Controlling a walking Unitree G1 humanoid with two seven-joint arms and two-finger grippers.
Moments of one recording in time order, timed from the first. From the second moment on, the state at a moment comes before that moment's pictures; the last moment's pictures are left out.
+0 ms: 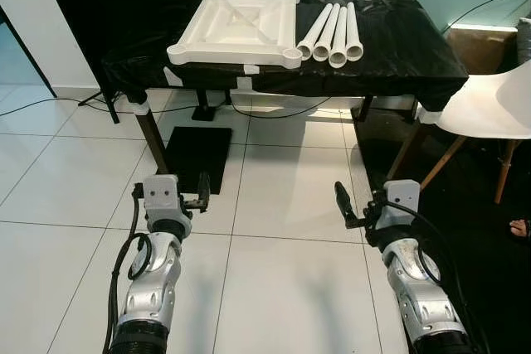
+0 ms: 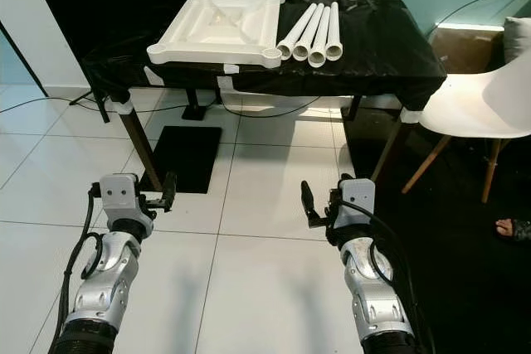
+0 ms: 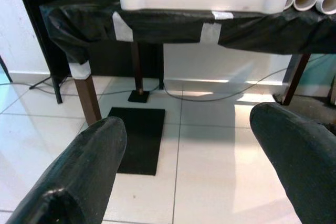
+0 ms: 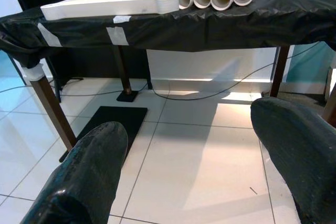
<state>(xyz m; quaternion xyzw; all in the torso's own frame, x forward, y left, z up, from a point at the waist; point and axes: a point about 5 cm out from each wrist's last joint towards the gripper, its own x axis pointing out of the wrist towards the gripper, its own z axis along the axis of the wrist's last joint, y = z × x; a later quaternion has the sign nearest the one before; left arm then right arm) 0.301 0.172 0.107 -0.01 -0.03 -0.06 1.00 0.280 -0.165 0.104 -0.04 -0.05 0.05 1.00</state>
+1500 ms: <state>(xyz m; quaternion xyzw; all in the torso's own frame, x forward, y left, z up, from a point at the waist) 0.303 0.166 0.123 -0.04 -0.05 -0.07 1.00 0.287 -0.179 0.121 -0.06 -0.06 0.05 1.00</state>
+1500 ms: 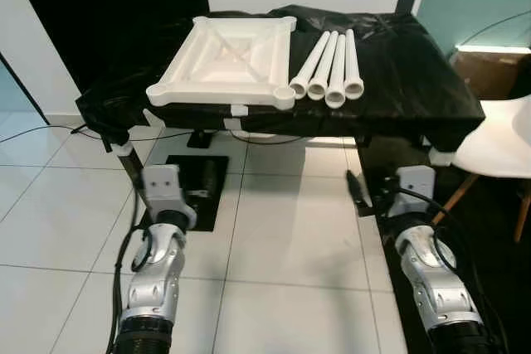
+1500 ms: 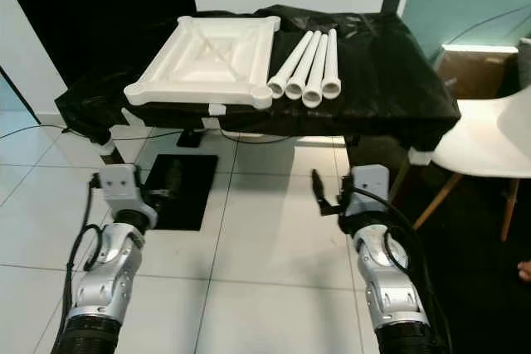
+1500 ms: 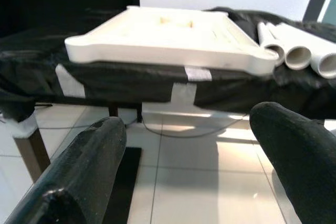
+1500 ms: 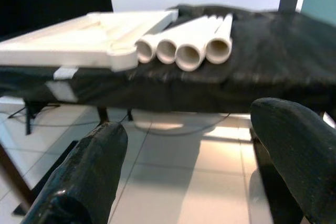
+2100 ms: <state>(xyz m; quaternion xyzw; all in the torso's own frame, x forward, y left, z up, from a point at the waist) 0.304 0.169 0.125 -0.04 -0.05 -0.06 1.00 0.288 -0.178 0.125 -0.06 -0.07 0.05 0.99</state>
